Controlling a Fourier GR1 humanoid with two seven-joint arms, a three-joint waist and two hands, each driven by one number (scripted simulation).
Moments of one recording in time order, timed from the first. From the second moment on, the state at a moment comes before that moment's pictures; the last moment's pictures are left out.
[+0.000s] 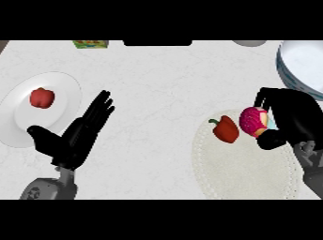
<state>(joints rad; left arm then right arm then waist) -0.11 0.16 -0.19 -1.57 0.28 -0.01 0.14 -0.50 -0.78 0.61 -1.72 0.48 0.02 0.93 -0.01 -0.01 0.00</state>
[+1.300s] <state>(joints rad) -0.14 0.12 -0.17 -1.56 0.25 -0.04 0.16 -0.65 -0.83 0.06 -1.53 0.54 0.12 0.69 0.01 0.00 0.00</state>
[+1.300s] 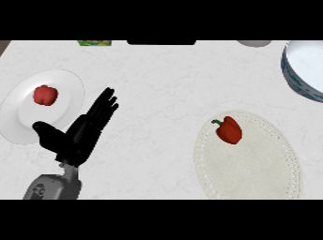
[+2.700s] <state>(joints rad) -0.15 0.09 -0.18 -1.55 0.22 -0.07 0.15 -0.98 -0.73 -0.16 -0.32 0.66 -0.20 0.07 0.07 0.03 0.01</state>
